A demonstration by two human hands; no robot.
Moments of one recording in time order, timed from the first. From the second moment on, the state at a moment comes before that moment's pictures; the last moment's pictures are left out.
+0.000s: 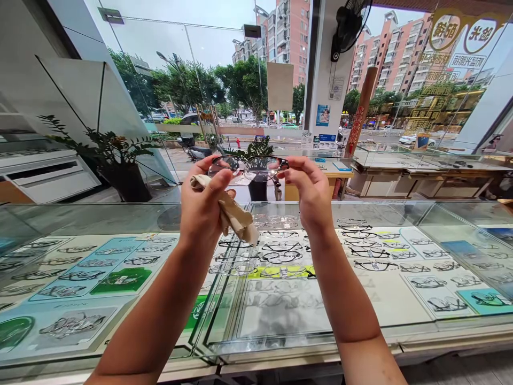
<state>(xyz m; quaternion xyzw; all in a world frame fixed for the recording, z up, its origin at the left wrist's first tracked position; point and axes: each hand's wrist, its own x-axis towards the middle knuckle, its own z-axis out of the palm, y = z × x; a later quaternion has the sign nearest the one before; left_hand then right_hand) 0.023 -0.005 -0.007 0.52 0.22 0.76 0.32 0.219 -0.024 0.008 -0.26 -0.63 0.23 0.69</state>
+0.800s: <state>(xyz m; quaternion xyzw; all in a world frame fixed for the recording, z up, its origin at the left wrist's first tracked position) 0.050 -0.034 -0.003 0.41 0.18 0.38 0.81 0.221 -0.045 0.009 -0.13 -0.73 0.12 0.65</state>
